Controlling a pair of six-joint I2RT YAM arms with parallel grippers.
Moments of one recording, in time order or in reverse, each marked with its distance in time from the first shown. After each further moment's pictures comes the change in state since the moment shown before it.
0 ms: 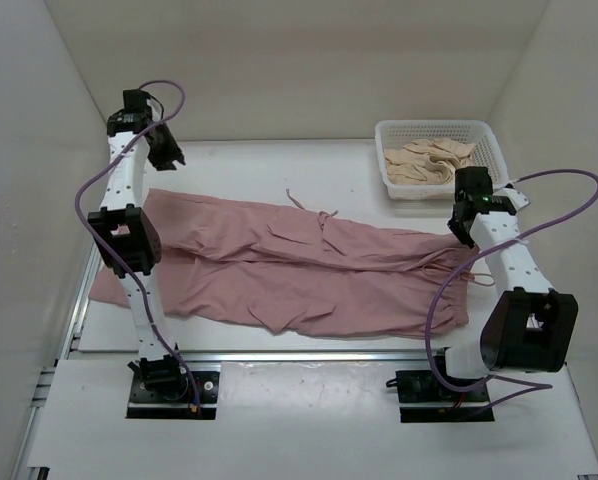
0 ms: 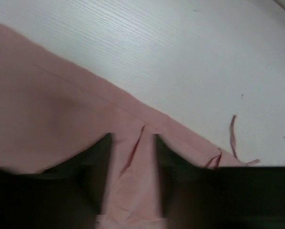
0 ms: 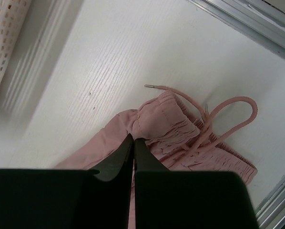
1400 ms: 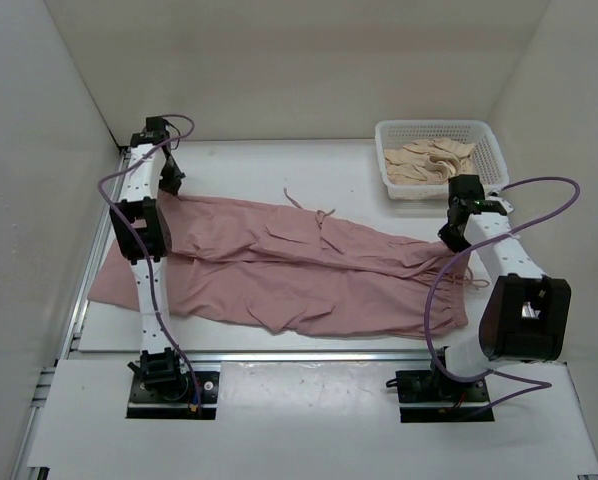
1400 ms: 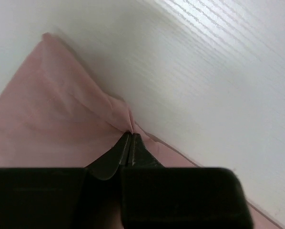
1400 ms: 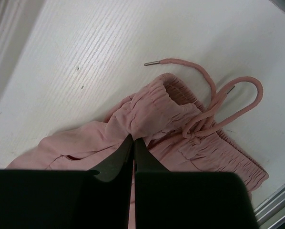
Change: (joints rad) left arm 0.015 0.363 0.178 -0.041 -0.288 0.003; right arm 0.000 0.065 -0.069 0.053 -0.107 -0.057
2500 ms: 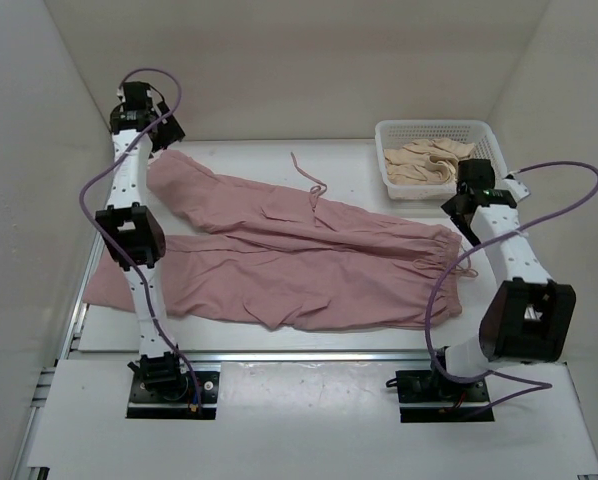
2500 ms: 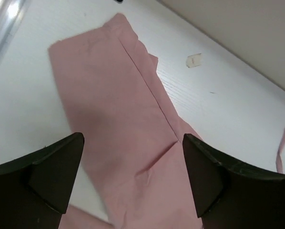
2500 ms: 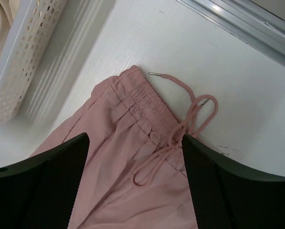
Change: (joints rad) left arm -0.001 -0.203 0.027 0.150 0.044 -0.011; right arm -0.014 0.018 0.129 0.015 0.084 0.024
